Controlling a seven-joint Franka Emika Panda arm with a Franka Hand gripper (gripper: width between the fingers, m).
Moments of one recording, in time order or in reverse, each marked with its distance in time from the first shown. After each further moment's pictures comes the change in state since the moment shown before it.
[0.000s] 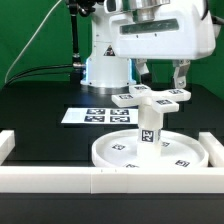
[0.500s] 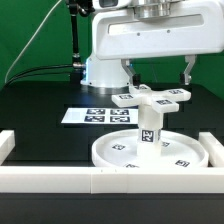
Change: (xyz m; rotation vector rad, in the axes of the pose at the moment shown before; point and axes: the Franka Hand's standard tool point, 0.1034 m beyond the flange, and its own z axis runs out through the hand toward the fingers) arm 0.003 0.000 -0.003 -0.064 0.029 -0.584
